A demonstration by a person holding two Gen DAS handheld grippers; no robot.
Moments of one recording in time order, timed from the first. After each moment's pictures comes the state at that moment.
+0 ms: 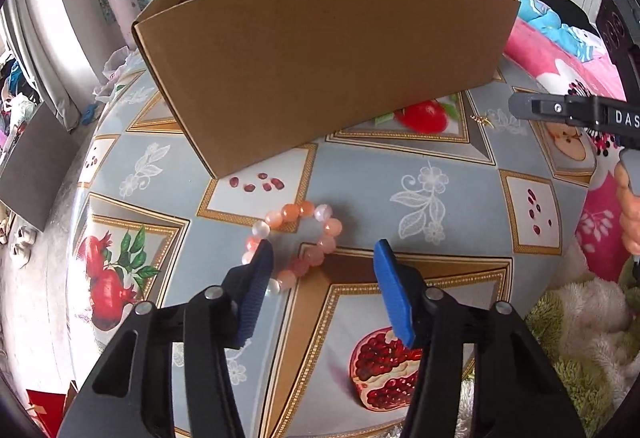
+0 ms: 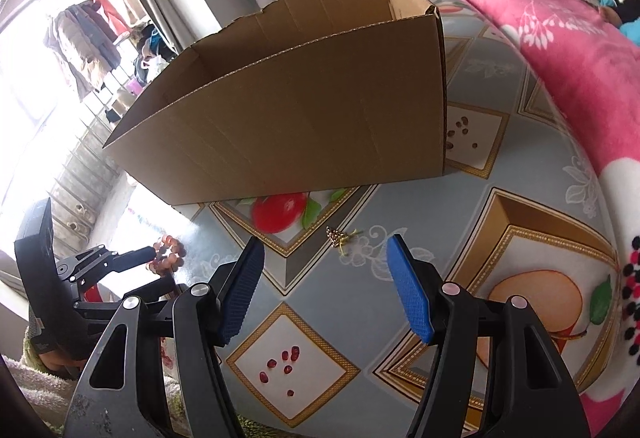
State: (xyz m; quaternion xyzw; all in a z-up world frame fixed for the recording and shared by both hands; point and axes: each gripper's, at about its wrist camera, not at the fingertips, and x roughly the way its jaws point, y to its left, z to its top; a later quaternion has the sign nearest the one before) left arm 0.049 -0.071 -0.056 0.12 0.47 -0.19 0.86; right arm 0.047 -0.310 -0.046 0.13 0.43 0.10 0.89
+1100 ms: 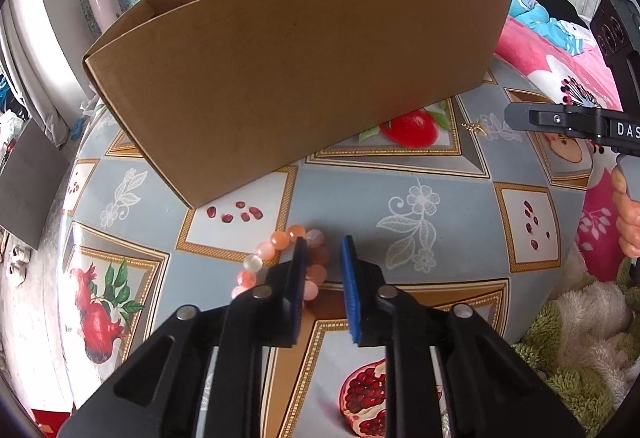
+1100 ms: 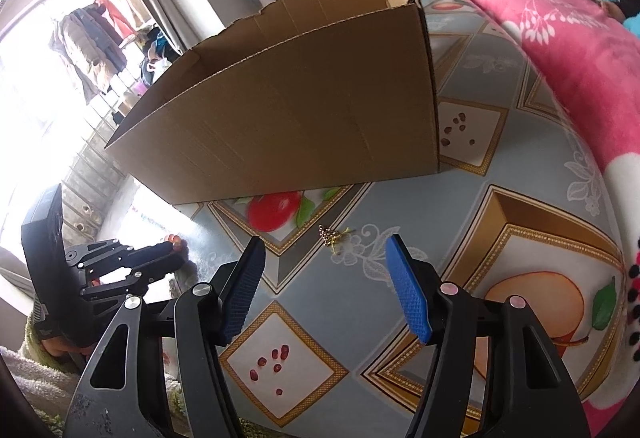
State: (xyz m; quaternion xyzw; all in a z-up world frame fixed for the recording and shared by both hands) left arm 0.064 -0.085 -0.059 0.13 0.46 -0.21 0.85; right arm 0.045 -0.317 -0.051 0.13 0.43 0.12 0.89
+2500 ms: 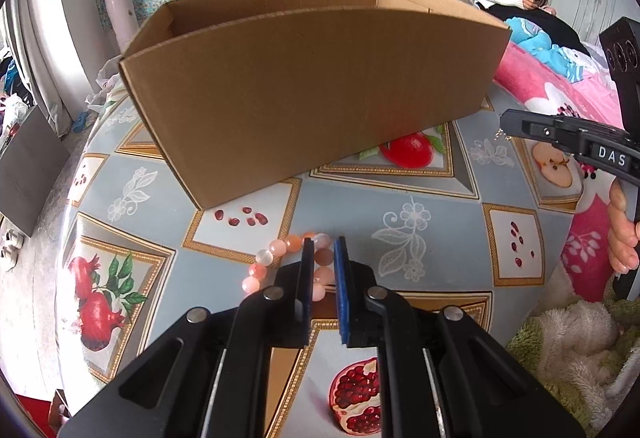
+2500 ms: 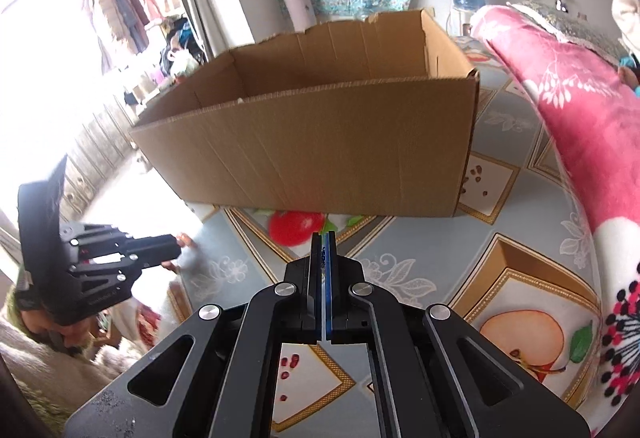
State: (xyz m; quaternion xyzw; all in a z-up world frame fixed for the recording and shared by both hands) left arm 0.057 -0.072 -0.046 0.09 0.44 -0.20 0.87; right arm 0.024 -0.323 -0.013 0.07 0.38 0.15 0.91
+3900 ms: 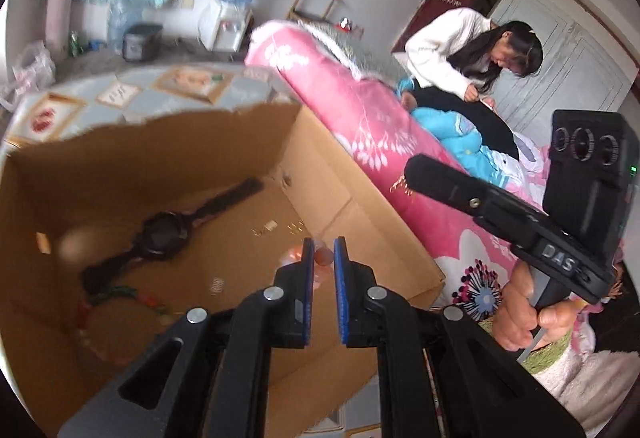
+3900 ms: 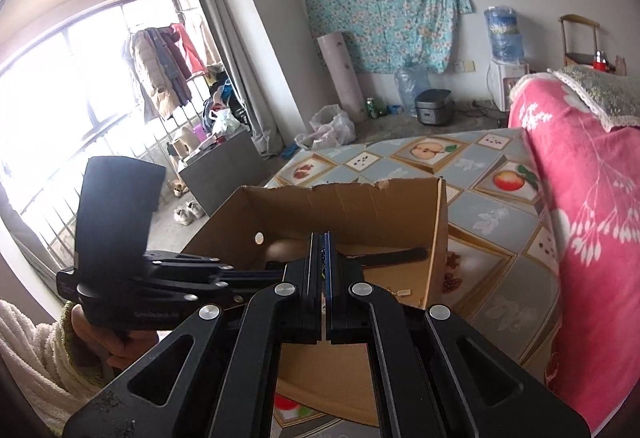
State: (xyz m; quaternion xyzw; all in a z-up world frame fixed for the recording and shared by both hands) left arm 0.217 -0.161 0.045 -0.07 0.44 -0.36 0.82; right arm 0.143 -0.360 0.074 0.09 0.28 0.23 0.93
